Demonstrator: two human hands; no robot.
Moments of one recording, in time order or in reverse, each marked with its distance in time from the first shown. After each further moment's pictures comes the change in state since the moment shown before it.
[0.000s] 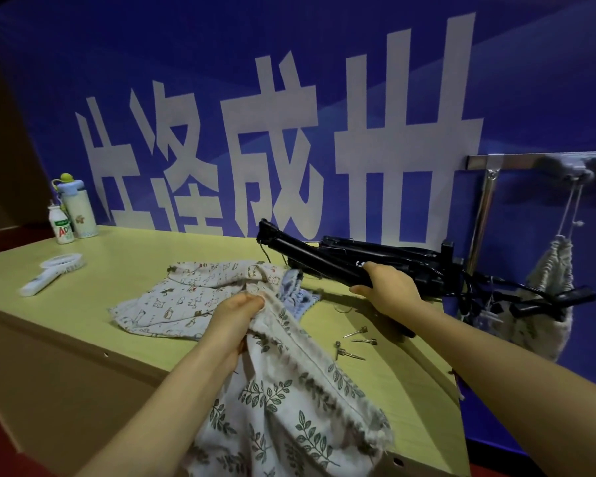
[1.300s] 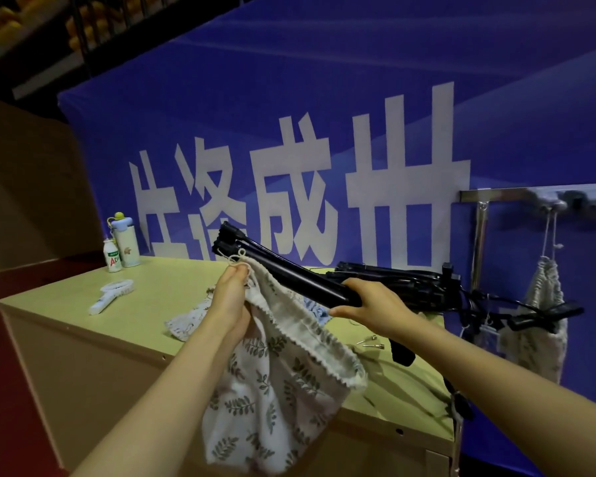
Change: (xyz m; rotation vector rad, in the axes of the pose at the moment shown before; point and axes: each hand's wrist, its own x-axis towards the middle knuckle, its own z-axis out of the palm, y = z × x) left_hand -0.048 0.077 -0.019 -0.285 0.137 0.296; right_hand -0.082 -0.068 -0.077 0.345 -0.090 -0.256
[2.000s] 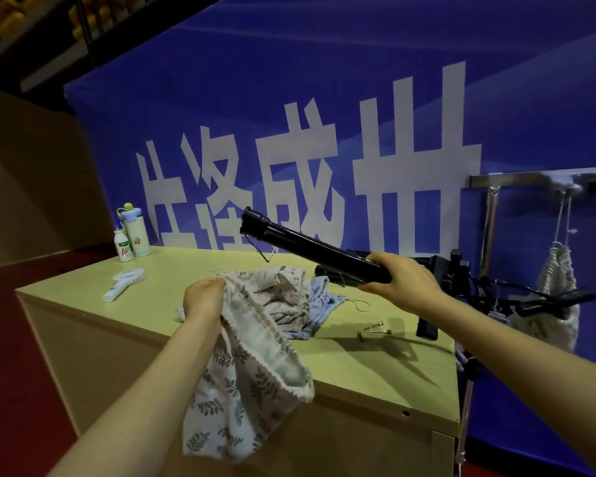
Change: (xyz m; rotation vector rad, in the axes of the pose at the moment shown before) left_hand 0.013 -0.010 -0.057 0.481 0.352 -0.059; right_hand -0.007 0.010 -0.023 -0.130 0.135 0.054
